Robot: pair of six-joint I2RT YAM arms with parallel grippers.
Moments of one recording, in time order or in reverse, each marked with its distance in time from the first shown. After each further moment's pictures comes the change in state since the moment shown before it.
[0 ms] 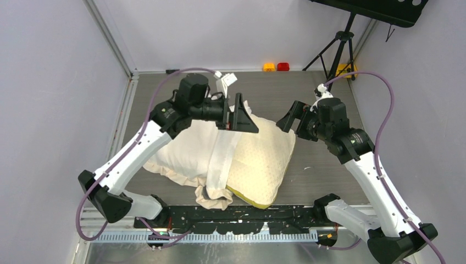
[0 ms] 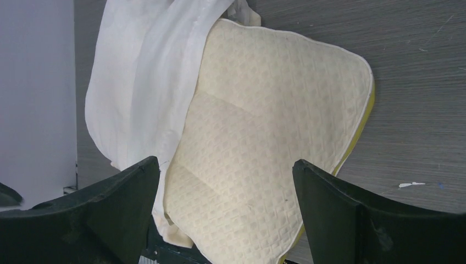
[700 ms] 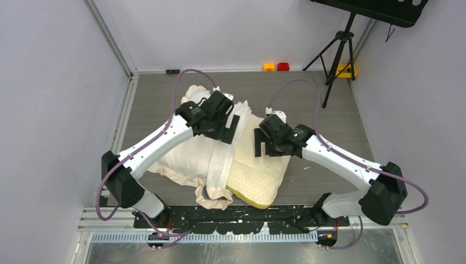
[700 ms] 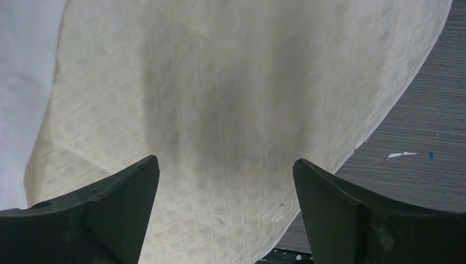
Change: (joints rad) left arm -0.091 0.171 0.076 -0.510 -0.967 0.367; right arm 0.391 0.327 -0.076 -0.035 0.299 0.021
